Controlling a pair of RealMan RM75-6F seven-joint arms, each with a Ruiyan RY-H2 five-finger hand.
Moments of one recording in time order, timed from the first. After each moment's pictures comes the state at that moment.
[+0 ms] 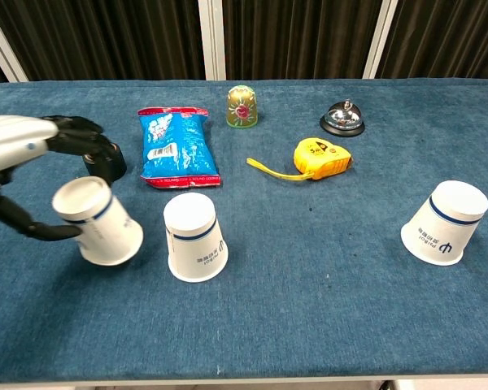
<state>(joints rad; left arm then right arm) -0.44 -1.38 -0.04 -1.78 1.47 1.06 0.37 0.06 -1.02 0.05 -1.65 -1.58 1.55 0.18</state>
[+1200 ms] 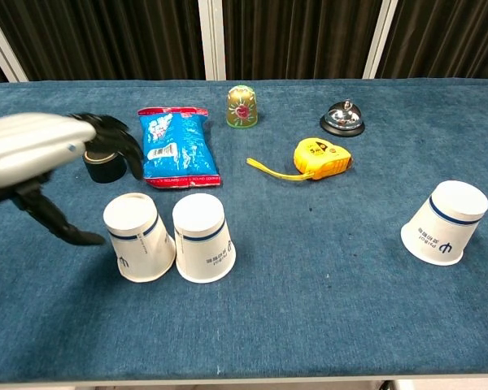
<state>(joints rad) -0.49 -1.44 -0.03 -1.84 1.34 1.14 0.55 0.15 -0.98 0.02 -1.75 -1.61 1.33 0.05</state>
